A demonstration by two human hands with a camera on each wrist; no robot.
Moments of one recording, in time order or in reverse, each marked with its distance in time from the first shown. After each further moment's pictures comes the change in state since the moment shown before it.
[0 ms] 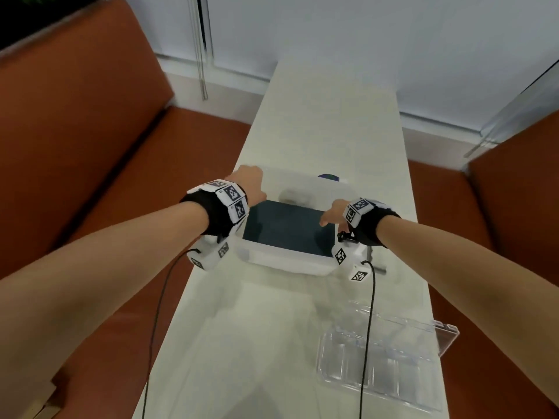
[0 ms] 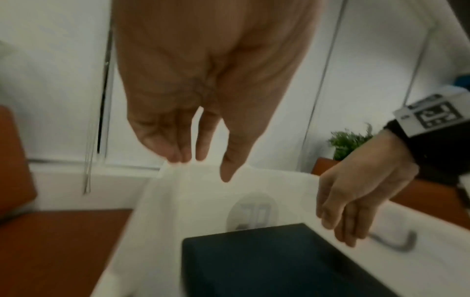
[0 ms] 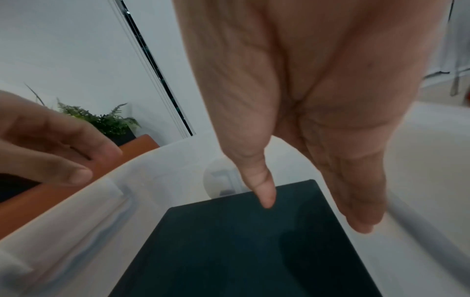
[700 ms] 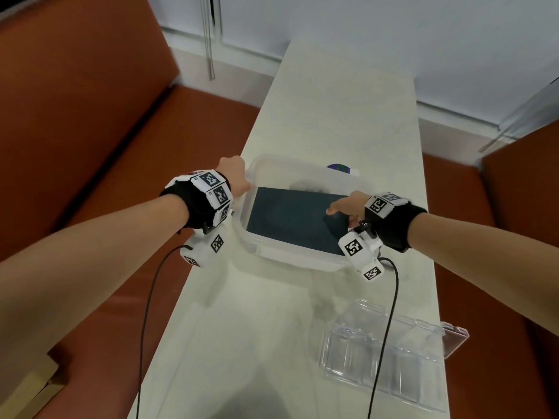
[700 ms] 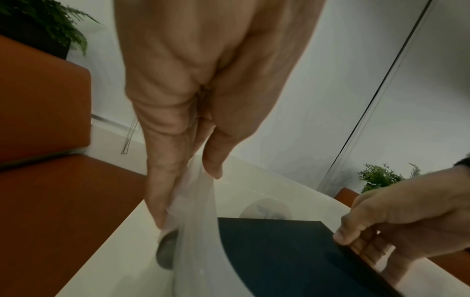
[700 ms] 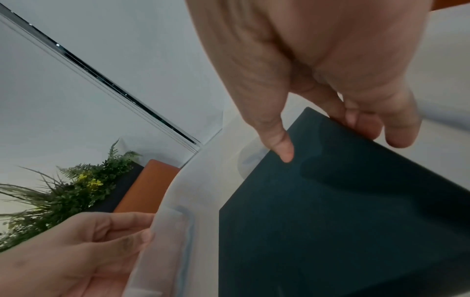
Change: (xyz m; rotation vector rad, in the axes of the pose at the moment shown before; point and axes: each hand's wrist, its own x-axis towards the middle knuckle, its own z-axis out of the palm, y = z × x) left_hand -0.002 -0.034 0.008 -0.324 -0.068 -0.186; right_hand 0.012 0.000 0.006 0.381 0.027 0.113
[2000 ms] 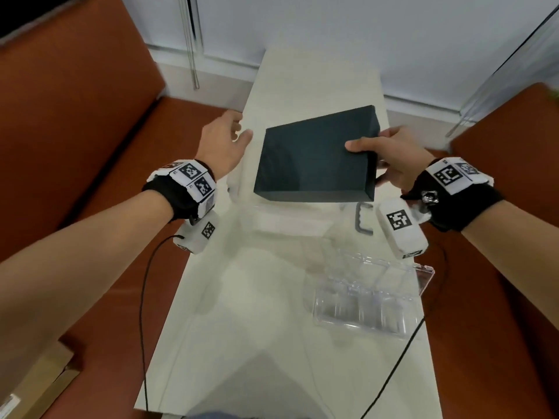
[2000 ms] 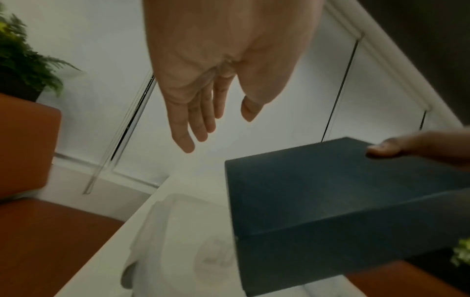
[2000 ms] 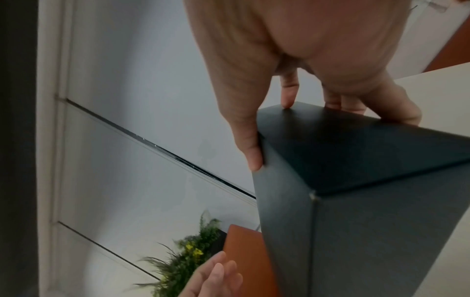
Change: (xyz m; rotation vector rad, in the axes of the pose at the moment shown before) left_hand -0.078 0.006 -0.011 -0.296 0.489 0.379; right_hand -0.162 0.047 -0.068 0.844 0.195 -0.289
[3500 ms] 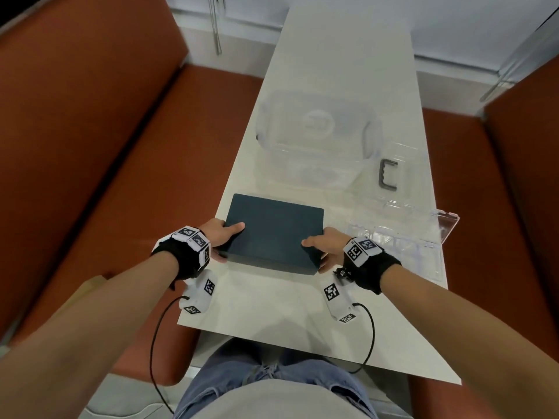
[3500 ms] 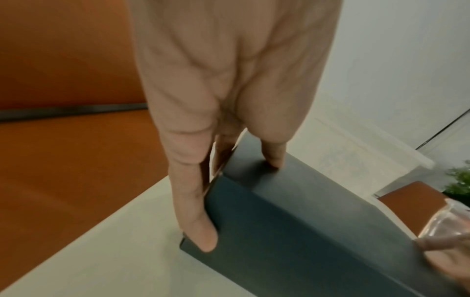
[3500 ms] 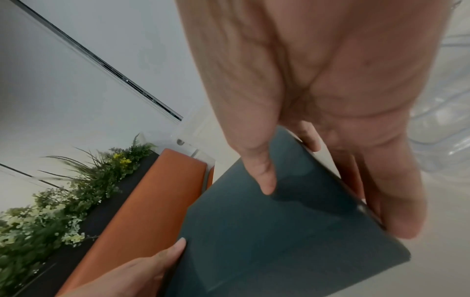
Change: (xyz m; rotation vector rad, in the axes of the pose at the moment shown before) left_hand -0.209 -0.134 0.028 -0.262 -0.595 -0.895; right_hand -0.106 0.214 0.124 -0.352 -0.402 0.534
